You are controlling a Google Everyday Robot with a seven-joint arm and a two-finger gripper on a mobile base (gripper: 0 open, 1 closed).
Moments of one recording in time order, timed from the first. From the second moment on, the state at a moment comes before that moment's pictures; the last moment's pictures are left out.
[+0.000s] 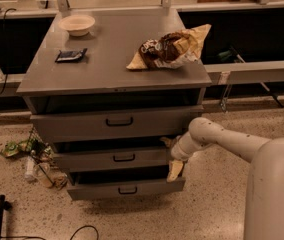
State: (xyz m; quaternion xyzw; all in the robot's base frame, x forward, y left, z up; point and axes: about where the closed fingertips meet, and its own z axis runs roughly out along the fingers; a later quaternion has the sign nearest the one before) arm 0.637 -0.104 0.430 -0.73 0.63 0.13 0.25
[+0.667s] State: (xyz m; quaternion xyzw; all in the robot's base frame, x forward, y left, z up) arm 0.632 -0.100 0.411 -0.72 0.63 0.16 0.24
